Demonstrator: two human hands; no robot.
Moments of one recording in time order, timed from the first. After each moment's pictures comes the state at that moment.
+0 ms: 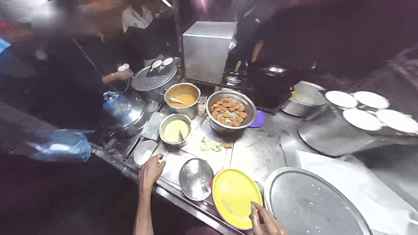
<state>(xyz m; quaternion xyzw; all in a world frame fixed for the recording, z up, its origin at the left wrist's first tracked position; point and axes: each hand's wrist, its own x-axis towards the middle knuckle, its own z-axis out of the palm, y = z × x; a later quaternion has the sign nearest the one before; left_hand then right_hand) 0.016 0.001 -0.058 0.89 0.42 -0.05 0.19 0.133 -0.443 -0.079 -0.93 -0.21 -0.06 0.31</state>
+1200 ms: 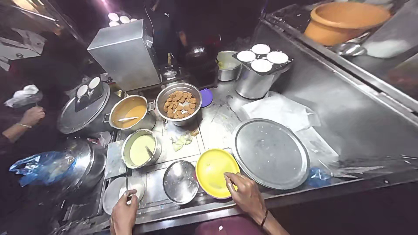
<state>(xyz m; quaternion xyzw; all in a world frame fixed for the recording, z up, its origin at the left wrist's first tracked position) 0.011 -0.001 -0.058 0.91 0.37 0.02 0.20 0.133 -0.442 -0.089 -0.93 -0.19 -0.13 0.29</state>
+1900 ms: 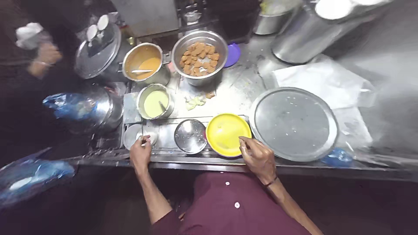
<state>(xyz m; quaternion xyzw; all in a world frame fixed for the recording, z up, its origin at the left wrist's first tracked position) 0.015 -0.004 -0.054 0.90 0.37 0.03 0.22 0.132 -0.441 -0.075 -0.93 -0.19 -0.10 0.31</state>
